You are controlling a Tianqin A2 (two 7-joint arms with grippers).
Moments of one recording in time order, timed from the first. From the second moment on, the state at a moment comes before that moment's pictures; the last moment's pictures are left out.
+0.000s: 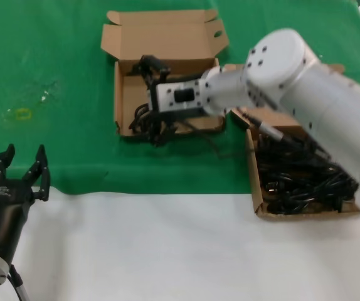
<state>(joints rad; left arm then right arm) 0.00 -0.30 1.60 -1.59 -1.80 0.00 0.00 1.32 0.03 -2.64 0.40 1.84 -0.67 -0.61</state>
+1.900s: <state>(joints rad) 0.00 -0.30 1.60 -1.60 -1.80 0.00 0.00 0.21 0.26 -1.76 1.41 1.81 -0.10 -0.09</state>
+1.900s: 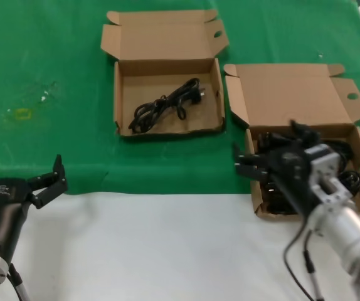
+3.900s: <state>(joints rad) 0.00 -0.30 1.60 -1.60 -1.80 0.00 0.00 0.05 0.29 -1.64 1.56 1.80 -0.02 -0.02</state>
